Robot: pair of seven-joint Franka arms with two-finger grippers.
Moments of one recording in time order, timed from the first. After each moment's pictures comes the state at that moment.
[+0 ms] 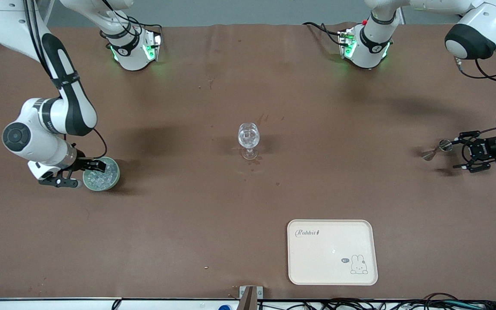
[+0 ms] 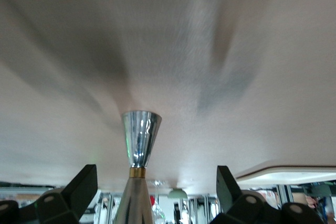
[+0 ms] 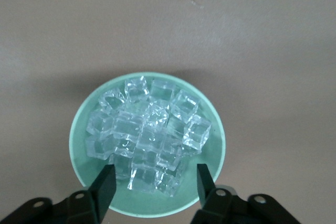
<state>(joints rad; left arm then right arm) 0.20 0.94 0.65 -1.55 -1.09 1.36 -0.37 0.01 0.34 -0.08 -2.11 -0.01 2.39 0.03</state>
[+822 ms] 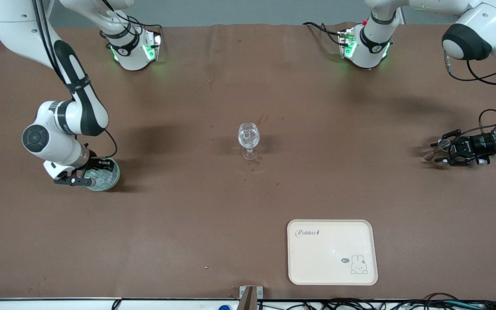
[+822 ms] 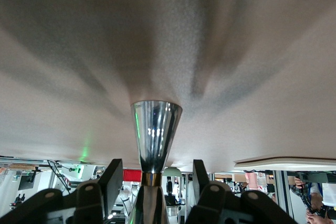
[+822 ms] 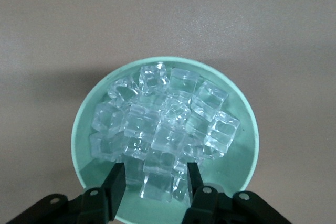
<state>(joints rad) 0.19 0.94 0.64 -1.63 -1.13 1.32 -0.37 0.04 0.37 -0.08 -2.14 -0.01 2.44 0.03</state>
